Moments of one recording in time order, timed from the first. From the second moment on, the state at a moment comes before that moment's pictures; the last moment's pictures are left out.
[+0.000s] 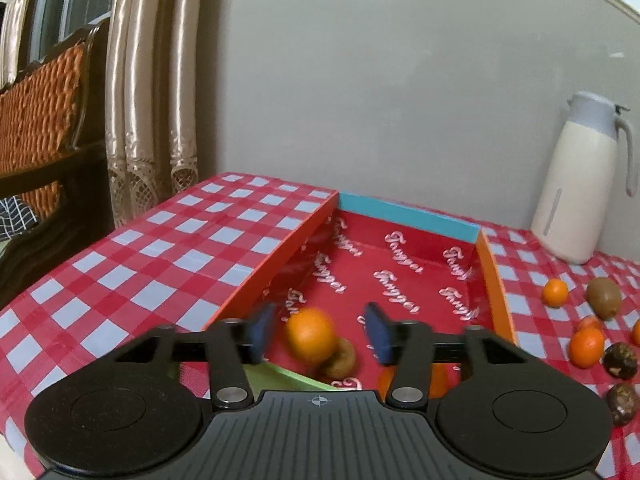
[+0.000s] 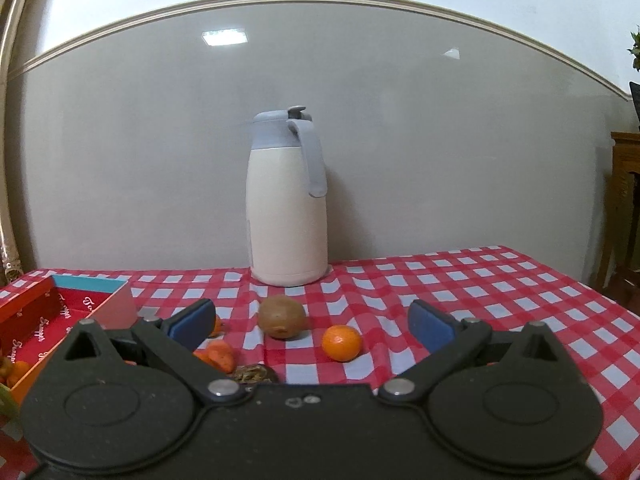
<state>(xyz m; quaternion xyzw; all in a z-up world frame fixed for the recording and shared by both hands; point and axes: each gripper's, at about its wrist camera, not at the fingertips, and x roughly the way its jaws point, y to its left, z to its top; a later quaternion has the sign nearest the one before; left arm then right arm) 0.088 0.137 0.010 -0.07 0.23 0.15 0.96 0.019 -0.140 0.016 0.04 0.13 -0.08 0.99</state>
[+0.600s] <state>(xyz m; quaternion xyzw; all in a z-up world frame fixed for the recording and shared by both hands) 0.060 0.133 0.025 -0.05 0.19 0.16 0.97 0.015 -0.149 0.015 0.05 0.12 -0.09 0.99</state>
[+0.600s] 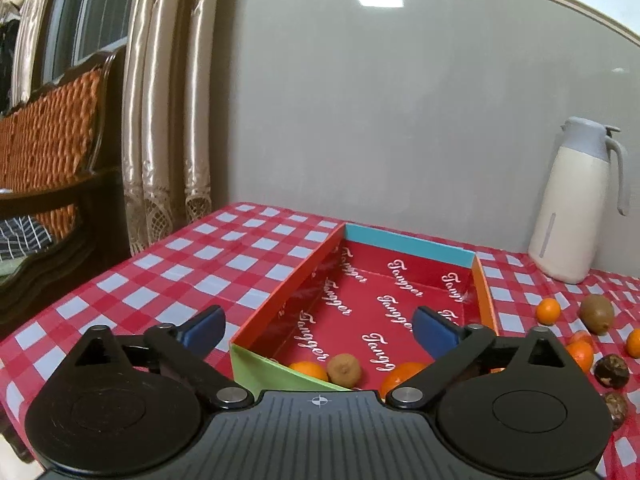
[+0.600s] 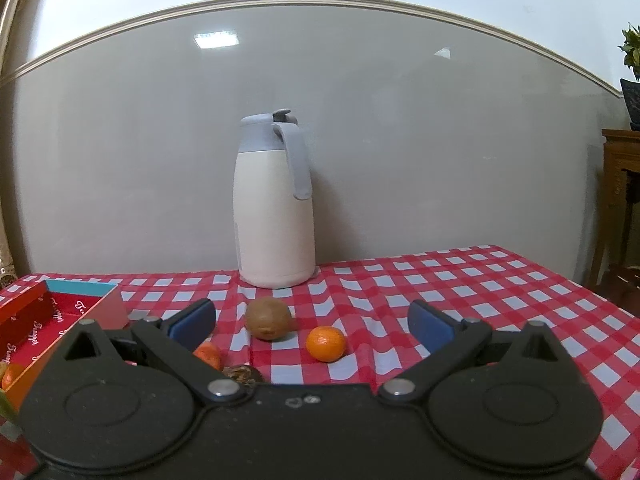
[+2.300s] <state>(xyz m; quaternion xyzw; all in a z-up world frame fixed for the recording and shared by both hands) 0.007 0.135 0.022 -0.06 0.21 0.14 0.97 0.064 -0.104 -0.032 0.05 0.30 0.05 0.95</state>
